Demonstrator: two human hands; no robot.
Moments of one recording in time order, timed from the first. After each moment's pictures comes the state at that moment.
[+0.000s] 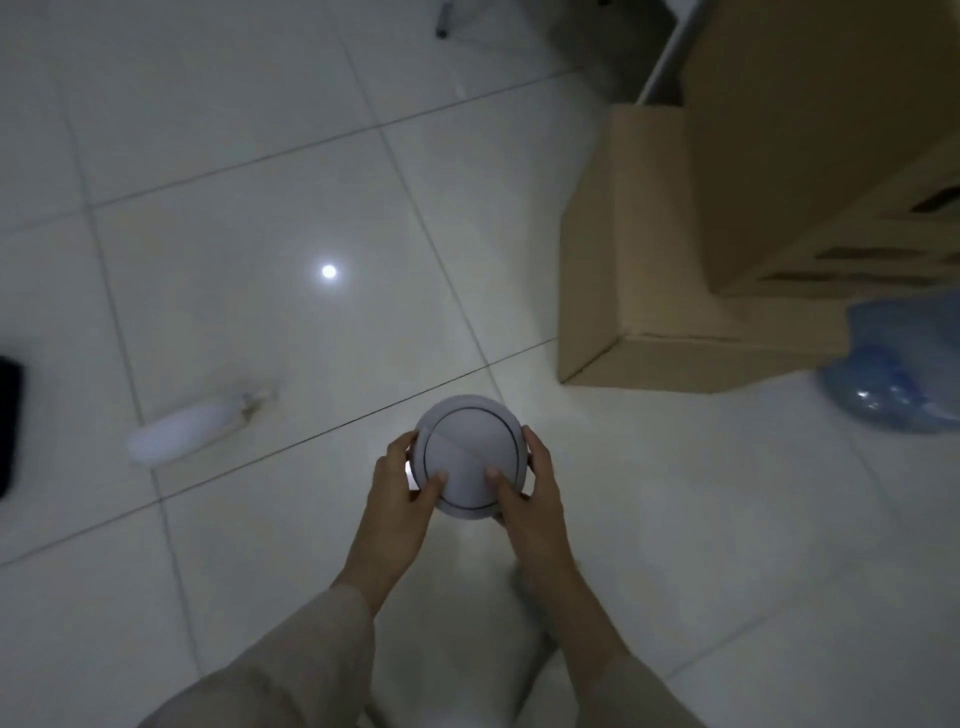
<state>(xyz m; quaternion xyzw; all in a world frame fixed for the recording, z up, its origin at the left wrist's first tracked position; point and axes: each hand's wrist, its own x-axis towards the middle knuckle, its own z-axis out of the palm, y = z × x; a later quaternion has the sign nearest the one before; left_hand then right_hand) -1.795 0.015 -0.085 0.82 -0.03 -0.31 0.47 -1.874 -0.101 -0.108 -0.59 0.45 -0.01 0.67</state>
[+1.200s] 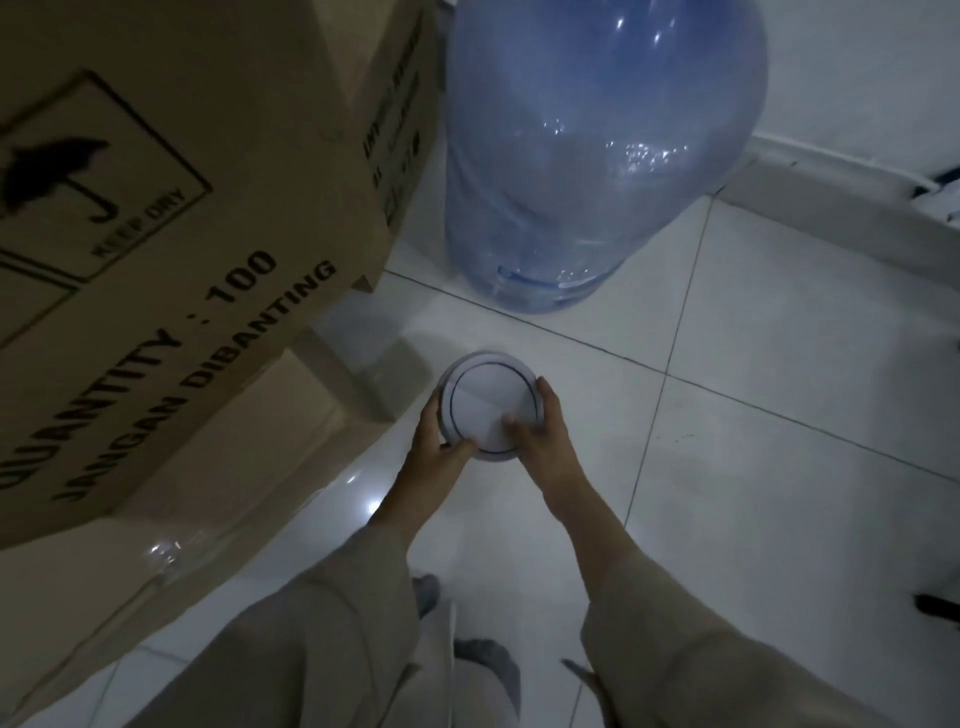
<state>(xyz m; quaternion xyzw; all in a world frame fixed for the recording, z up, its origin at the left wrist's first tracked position) -1.948 -0.526 -0.206 0.68 -0.22 -0.63 0.31 -2.072 -0.563 -0.234 -0.37 0.66 -0.22 0.62</state>
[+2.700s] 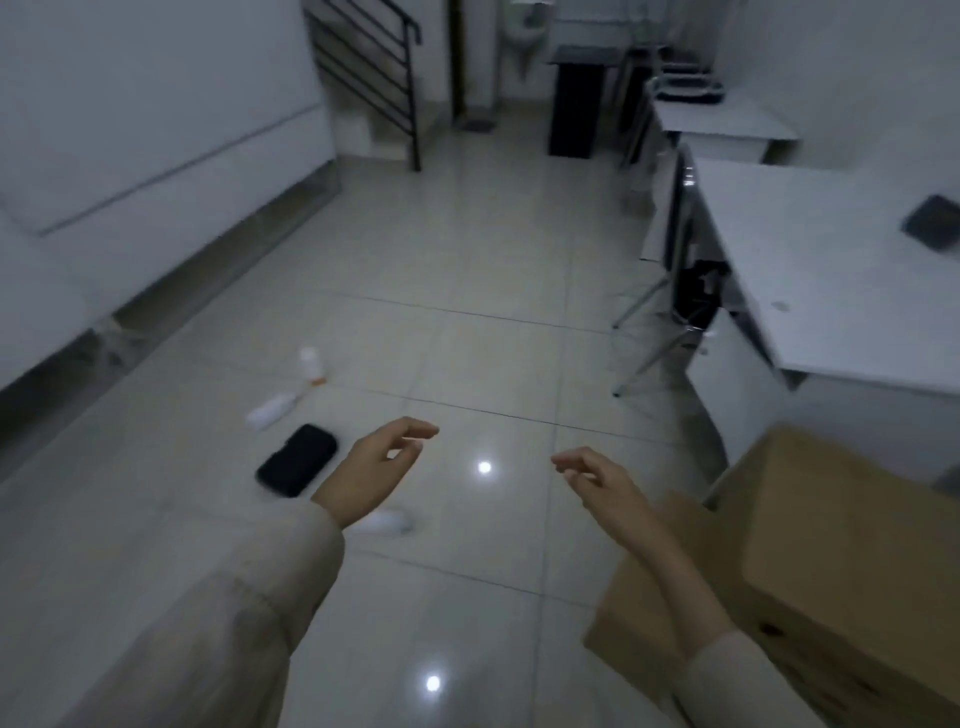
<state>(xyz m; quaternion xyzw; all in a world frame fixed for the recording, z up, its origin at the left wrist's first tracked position) -1.843 0.061 0.439 0.87 -0.01 -0.03 0.49 -1.821 -0.205 0.406 -0.84 -0.04 0.12 0.52</state>
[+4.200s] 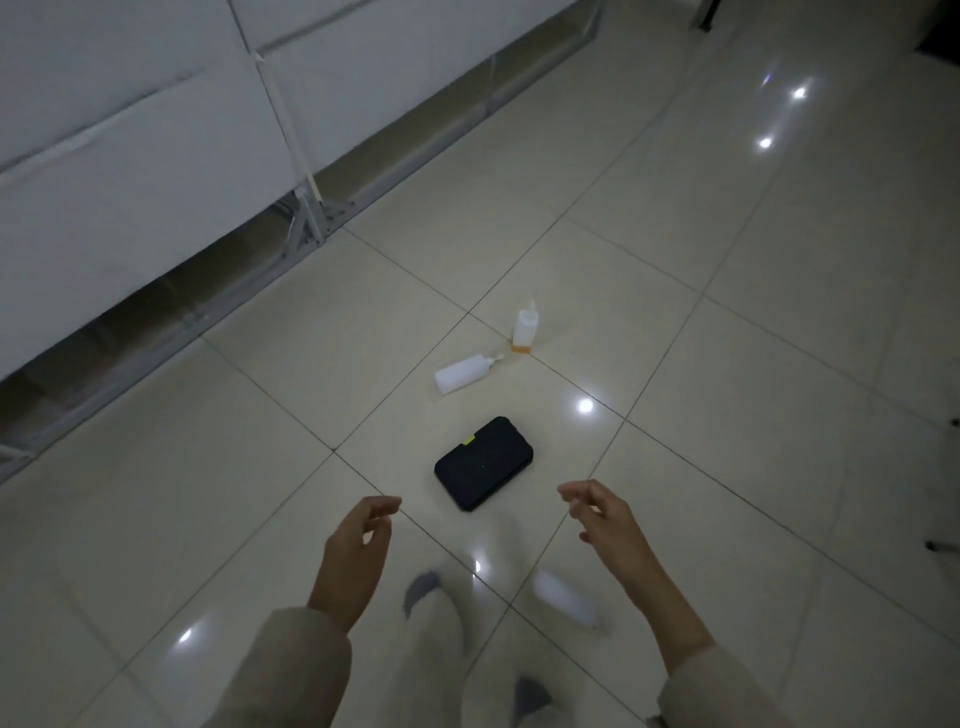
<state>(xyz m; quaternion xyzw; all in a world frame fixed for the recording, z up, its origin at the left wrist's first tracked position) -1.642 0.604 0.247 0.72 0.41 0.01 0.56 -1.481 0.393 0.233 -0.81 -0.03 0.36 0.47</state>
